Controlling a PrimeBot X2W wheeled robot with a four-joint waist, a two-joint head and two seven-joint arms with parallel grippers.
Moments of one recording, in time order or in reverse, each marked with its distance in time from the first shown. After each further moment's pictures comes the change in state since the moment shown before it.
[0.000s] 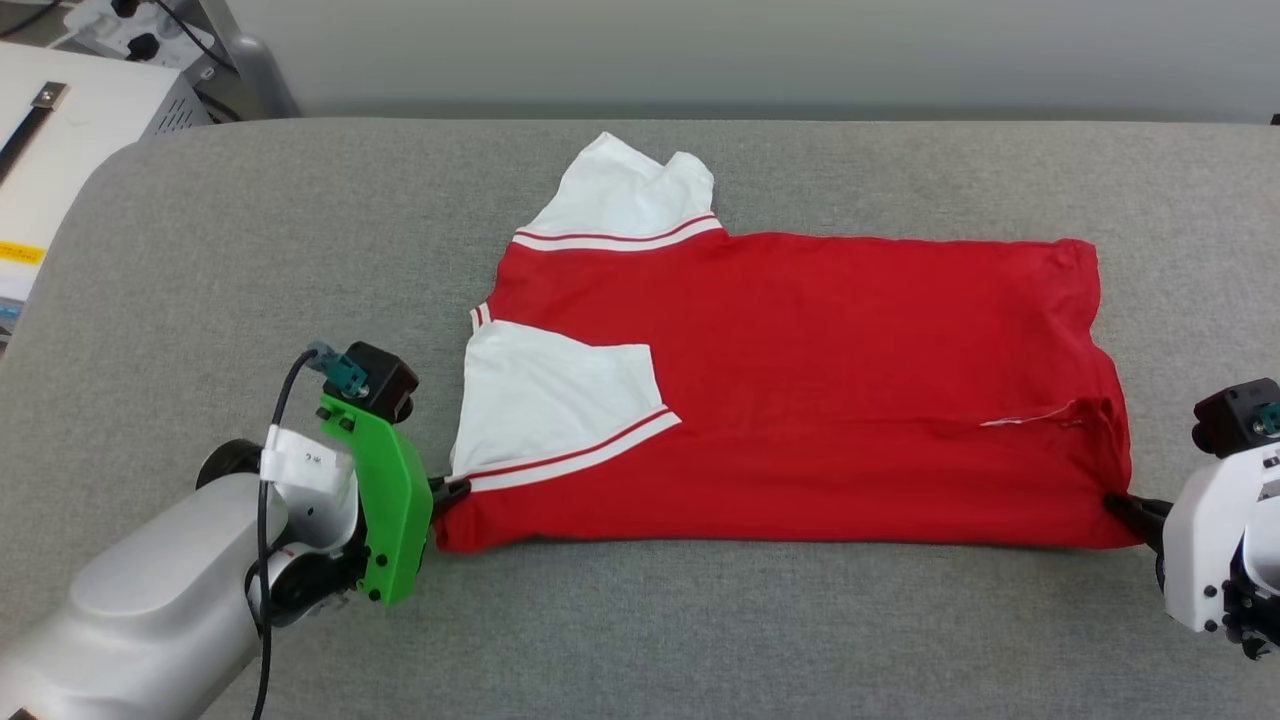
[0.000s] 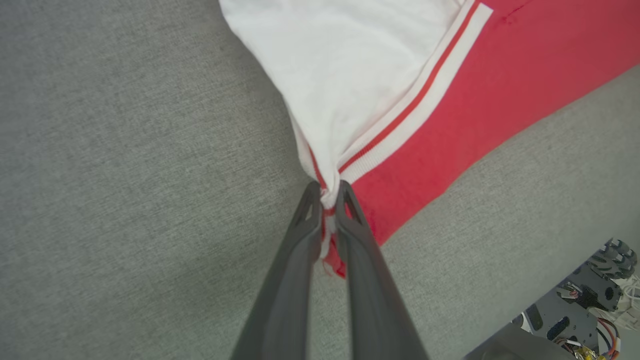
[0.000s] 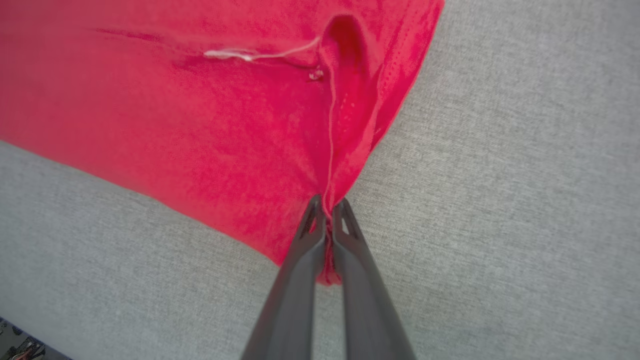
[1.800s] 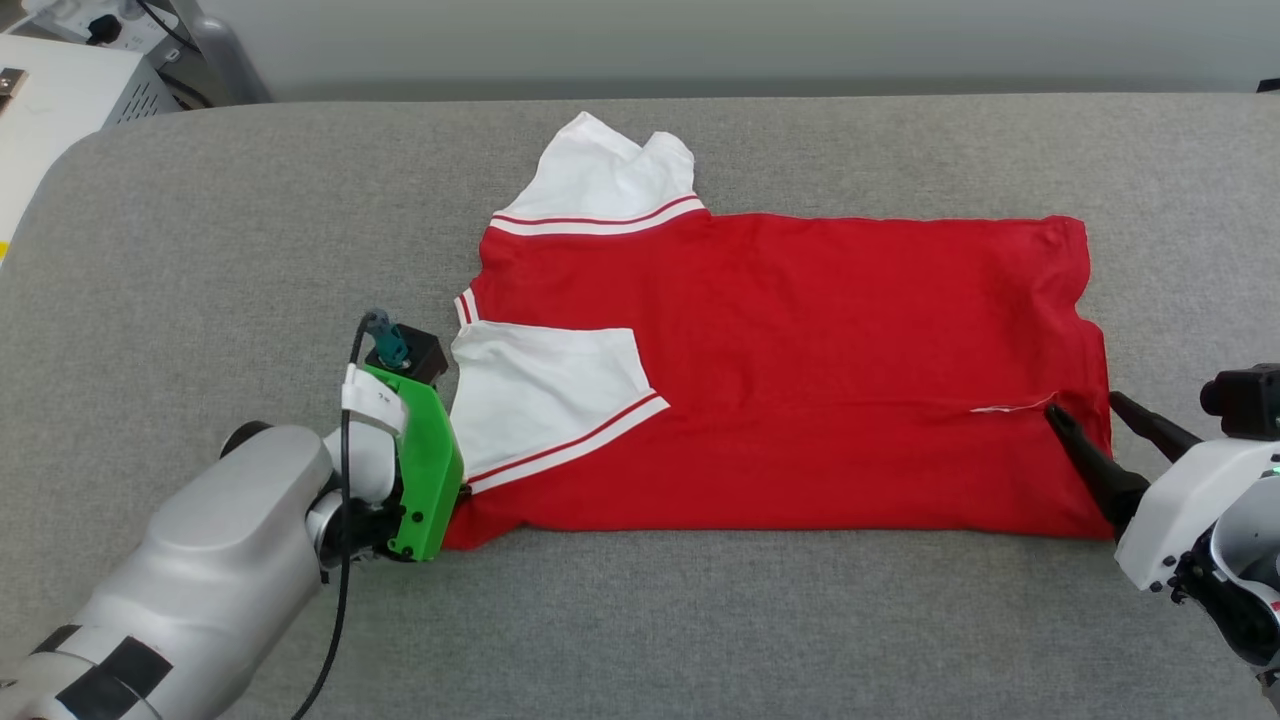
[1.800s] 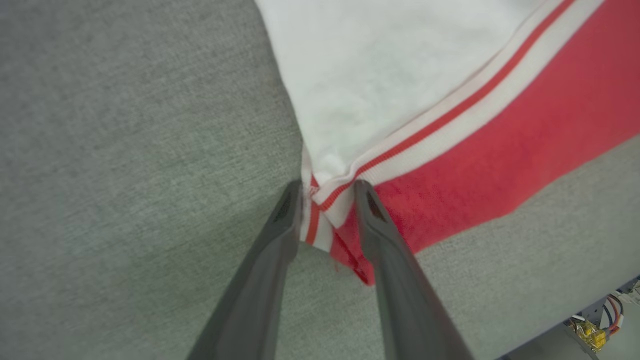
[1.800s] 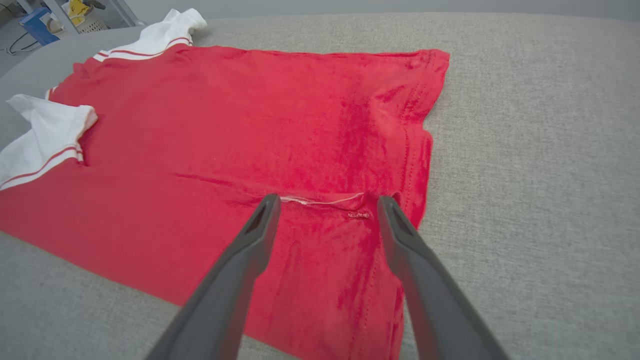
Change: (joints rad) left arm -0.092 -0.182 -0.015 0.349 0.049 -0.027 0.186; right arm 0.035 0.129 -0.118 -0.033 -0.080 0.000 -0.348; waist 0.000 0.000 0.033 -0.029
